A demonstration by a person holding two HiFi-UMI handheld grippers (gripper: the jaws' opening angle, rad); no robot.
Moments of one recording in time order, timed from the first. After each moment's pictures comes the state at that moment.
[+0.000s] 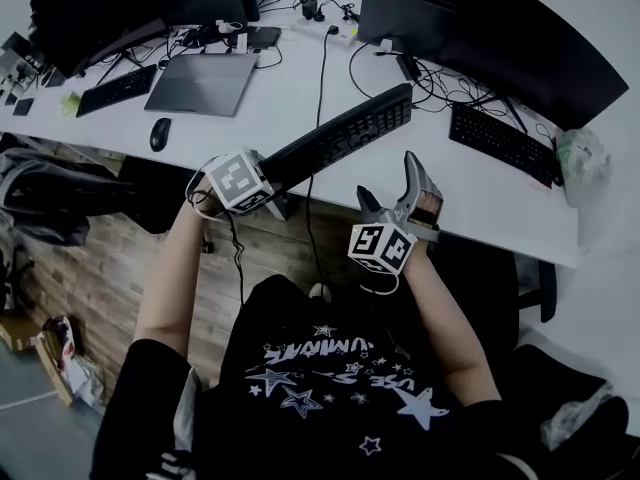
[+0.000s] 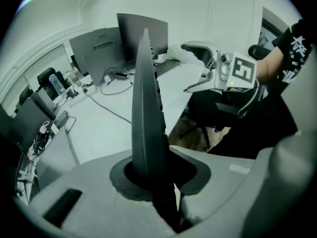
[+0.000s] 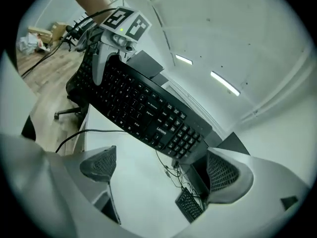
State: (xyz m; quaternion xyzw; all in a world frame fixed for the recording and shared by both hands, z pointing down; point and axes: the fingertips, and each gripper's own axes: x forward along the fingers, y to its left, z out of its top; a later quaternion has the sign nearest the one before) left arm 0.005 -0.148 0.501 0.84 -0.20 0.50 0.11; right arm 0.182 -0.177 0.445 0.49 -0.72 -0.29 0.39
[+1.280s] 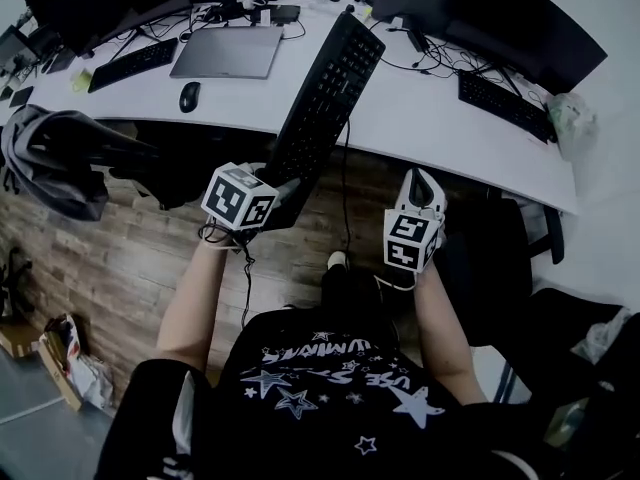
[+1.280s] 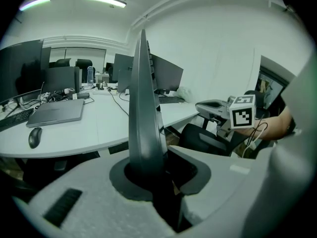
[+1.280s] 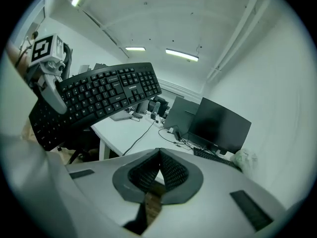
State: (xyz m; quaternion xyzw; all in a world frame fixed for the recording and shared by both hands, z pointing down) left arm -0.066 0.001 0.474 0.89 -0.30 0.26 0.22; right arm 0.155 -0.015 0.427 0.66 -0.70 -0.05 0.27
